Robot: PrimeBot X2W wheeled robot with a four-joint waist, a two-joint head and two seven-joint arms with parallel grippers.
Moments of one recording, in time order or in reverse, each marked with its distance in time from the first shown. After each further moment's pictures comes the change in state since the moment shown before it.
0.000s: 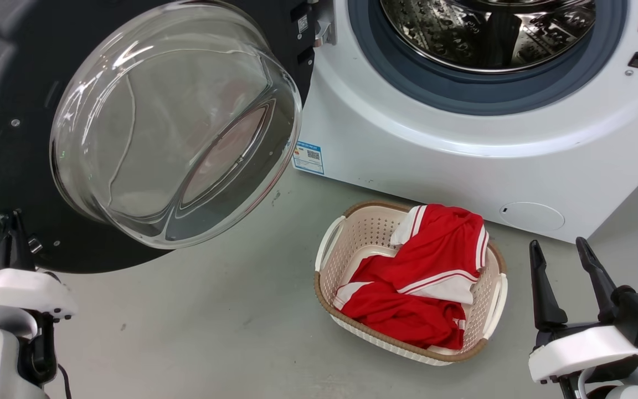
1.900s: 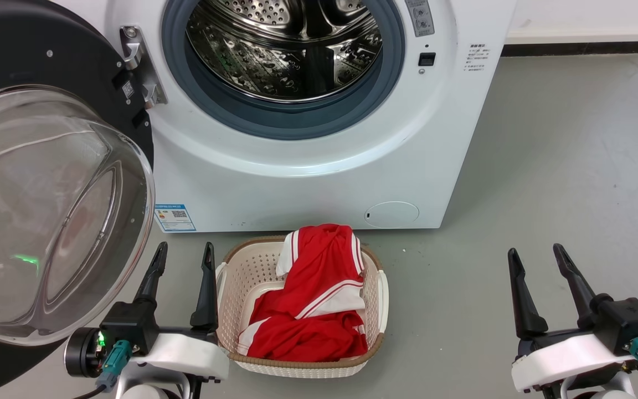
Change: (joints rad) left arm 0.272 -0.250 -0.210 -0.441 0.249 0.032 0.002; right arm 0.008 0.000 0.056 0.028 0.011 0.000 -0.040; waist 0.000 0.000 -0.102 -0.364
